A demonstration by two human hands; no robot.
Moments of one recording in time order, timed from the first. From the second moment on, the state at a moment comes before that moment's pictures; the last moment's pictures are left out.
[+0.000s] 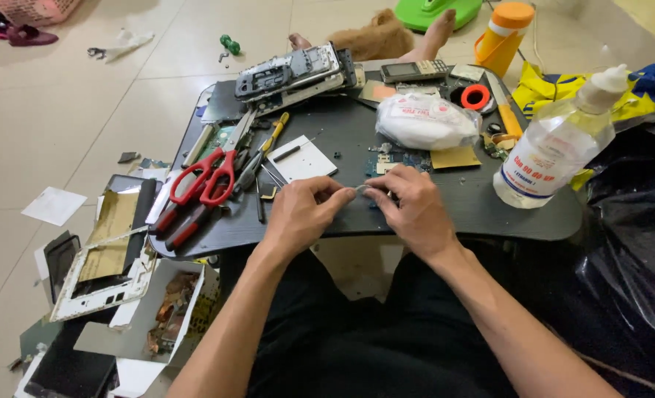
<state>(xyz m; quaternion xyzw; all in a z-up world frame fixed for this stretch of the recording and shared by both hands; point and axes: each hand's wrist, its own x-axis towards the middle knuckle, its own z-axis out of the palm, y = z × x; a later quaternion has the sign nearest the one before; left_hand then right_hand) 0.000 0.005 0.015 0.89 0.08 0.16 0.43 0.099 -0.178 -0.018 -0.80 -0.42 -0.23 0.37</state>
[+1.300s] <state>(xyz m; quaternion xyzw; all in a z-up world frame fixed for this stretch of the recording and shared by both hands) 0.016 -0.003 0.027 0.94 0.06 0.10 0.33 0.119 -0.192 -0.020 -0.90 -0.34 -0.12 0.26</state>
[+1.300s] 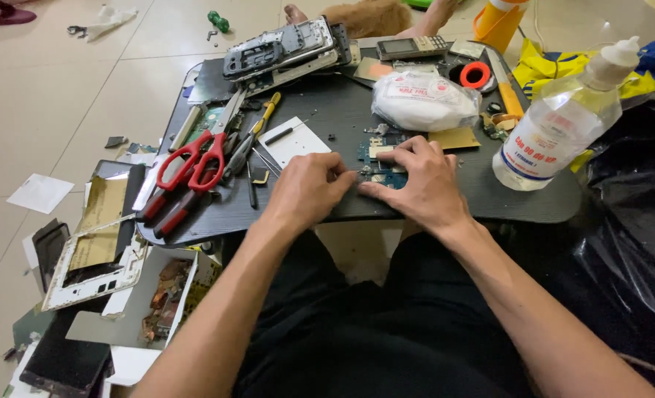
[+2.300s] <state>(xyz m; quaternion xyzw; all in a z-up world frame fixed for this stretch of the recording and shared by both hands) 0.030 -0.017 0.030 0.93 0.05 0.12 0.33 0.121 -0.192 -0.019 -0.90 -0.33 -0.11 0.27</state>
